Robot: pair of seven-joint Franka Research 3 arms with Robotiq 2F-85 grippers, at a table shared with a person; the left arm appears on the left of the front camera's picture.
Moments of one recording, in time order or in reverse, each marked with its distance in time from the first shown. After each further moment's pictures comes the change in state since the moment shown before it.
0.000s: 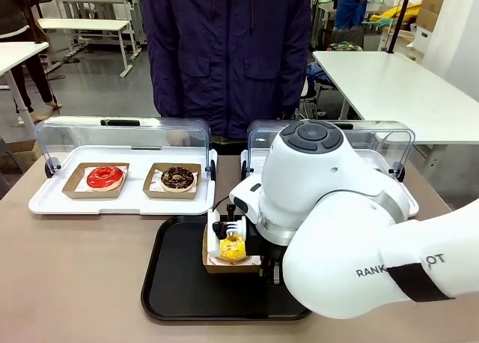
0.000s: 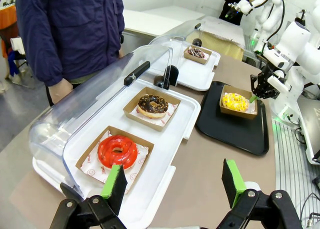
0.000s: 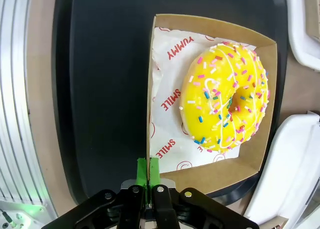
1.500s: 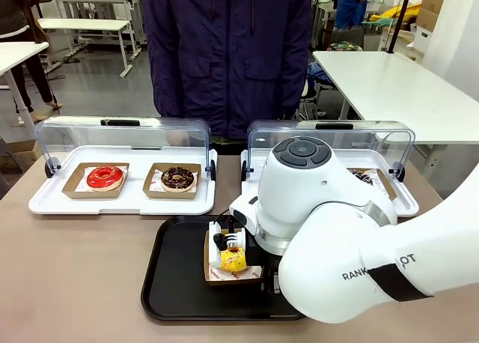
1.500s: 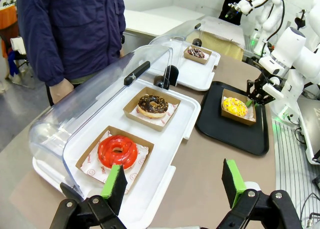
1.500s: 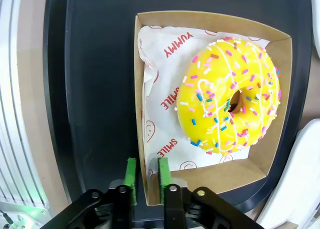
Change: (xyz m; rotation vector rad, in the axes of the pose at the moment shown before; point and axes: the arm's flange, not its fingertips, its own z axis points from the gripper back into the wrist) left arm 0.000 0.000 0.000 0.000 0.000 0.000; right arm -0.003 0.002 -0.025 0.041 0.023 -0.005
